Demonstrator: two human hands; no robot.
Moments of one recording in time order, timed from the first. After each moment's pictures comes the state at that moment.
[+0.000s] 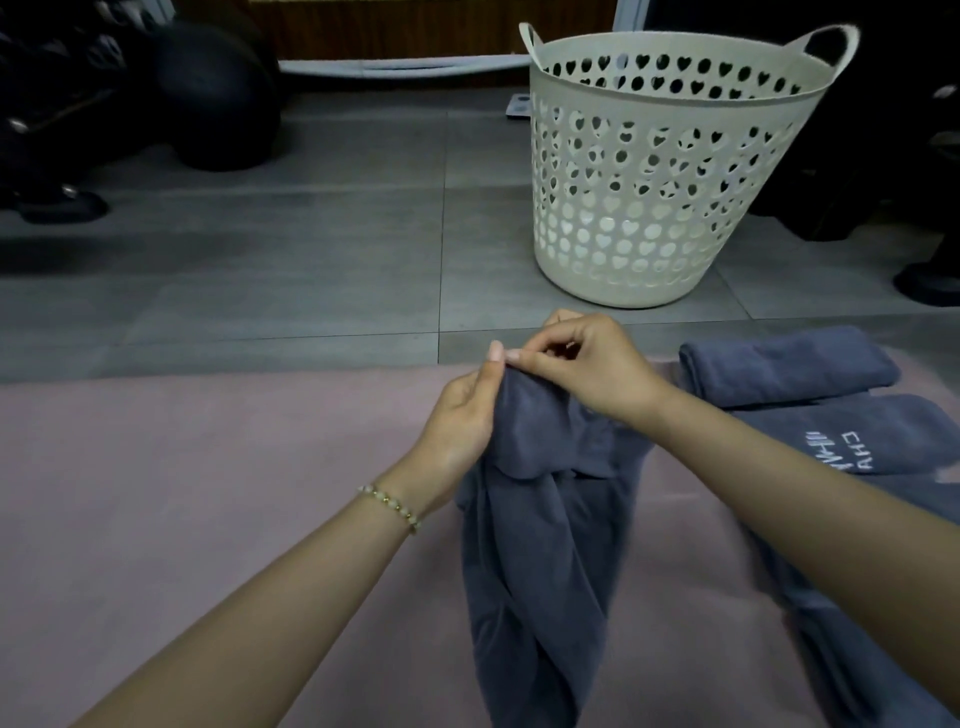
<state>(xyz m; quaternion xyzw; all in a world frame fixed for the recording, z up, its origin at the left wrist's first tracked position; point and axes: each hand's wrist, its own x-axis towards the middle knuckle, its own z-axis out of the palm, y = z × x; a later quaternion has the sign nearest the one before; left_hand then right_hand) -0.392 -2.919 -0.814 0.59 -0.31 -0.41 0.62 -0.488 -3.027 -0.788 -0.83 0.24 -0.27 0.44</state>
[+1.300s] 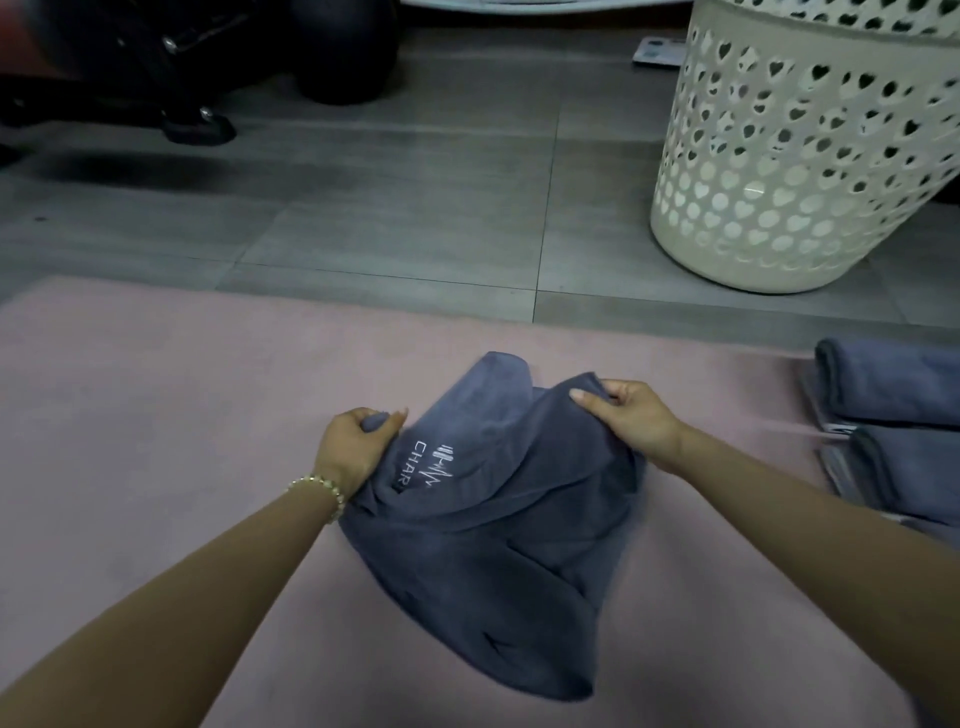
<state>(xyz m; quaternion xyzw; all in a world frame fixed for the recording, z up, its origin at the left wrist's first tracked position) -0.248 -2.782 -0.934 0.85 -0.14 -0.22 0.45 -0.449 -3.012 -0.912 -0.69 0.36 -0.10 0.62</state>
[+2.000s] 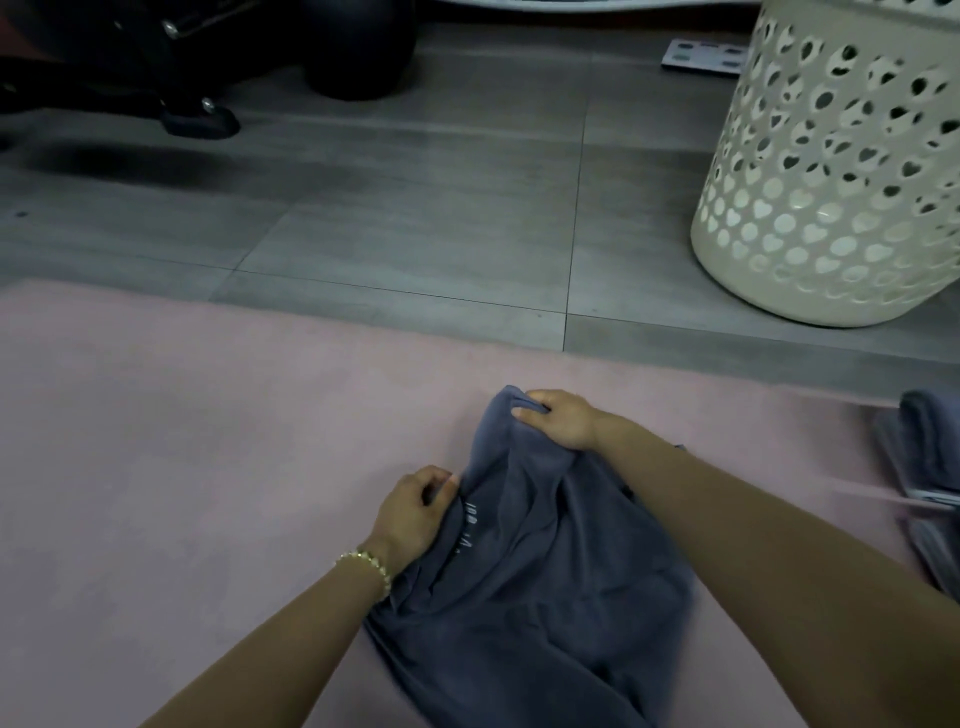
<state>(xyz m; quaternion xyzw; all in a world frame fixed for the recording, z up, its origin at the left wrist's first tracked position) -0.237 -2.811 -1.004 0.84 -0.26 -0.28 0.40 -0.304 -3.037 -0.973 -0.88 0.25 0.11 0.39</state>
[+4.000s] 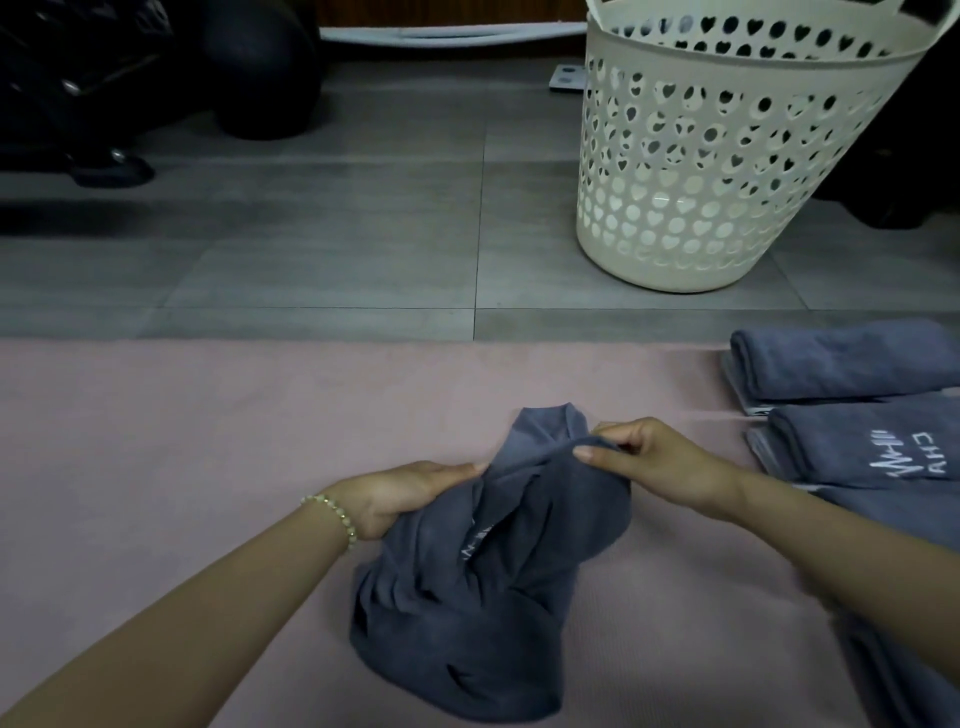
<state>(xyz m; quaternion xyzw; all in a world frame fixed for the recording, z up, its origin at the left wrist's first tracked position) -0.317 -2.843 -0.899 0.64 -0.24 -0.66 0.32 -0.535 -3.010 -0.875 -0.75 0.25 -0.04 0.61</state>
